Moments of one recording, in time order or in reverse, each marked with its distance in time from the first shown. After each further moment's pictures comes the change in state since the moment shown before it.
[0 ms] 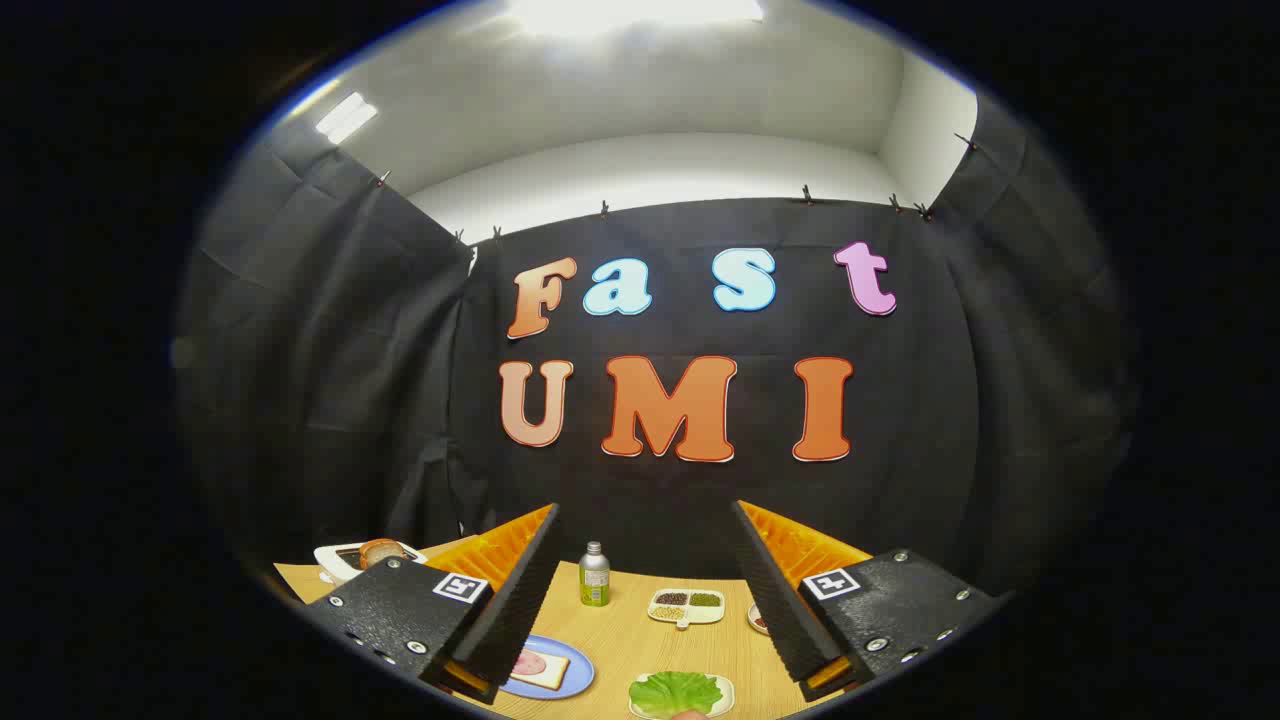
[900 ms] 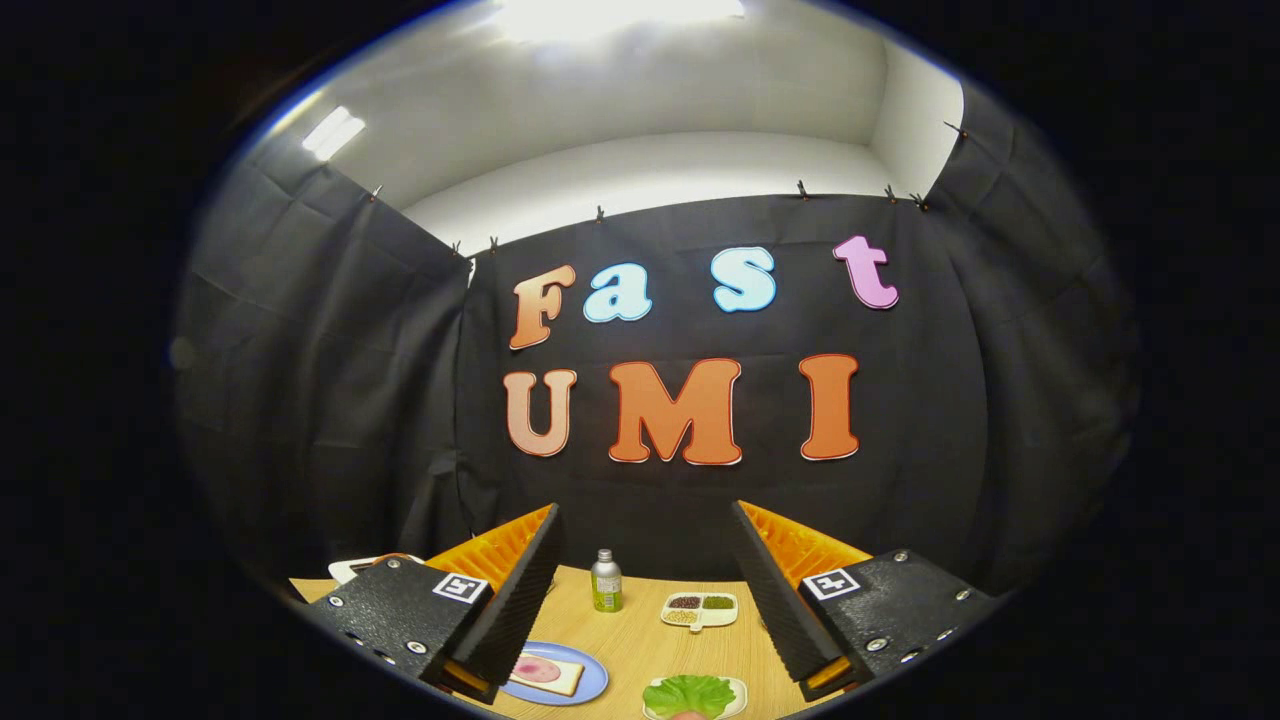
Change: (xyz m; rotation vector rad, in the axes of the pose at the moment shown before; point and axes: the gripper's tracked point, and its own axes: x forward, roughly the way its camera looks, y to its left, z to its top) arm 0.006 -0.003 0.007 0.042 0.003 0.016
